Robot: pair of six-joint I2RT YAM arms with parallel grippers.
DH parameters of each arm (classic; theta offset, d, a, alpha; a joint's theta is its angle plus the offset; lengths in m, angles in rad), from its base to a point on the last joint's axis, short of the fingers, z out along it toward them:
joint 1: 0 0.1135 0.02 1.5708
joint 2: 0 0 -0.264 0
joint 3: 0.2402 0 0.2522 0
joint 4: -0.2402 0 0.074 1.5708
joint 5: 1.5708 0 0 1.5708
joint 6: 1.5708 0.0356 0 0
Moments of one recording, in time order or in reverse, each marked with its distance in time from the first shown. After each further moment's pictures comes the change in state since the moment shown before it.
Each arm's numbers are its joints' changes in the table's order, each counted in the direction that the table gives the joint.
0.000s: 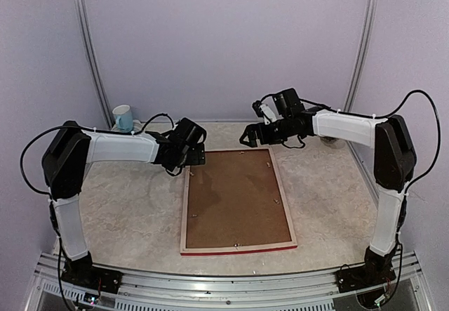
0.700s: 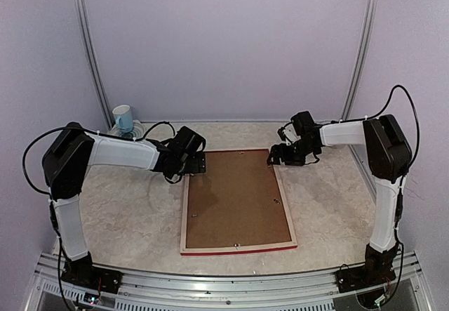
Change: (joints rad) left arm -0.011 -0.001 -0.095 0.076 0.056 0.010; right arm -0.195 -0.094 -0.161 -0.002 0.010 0.027
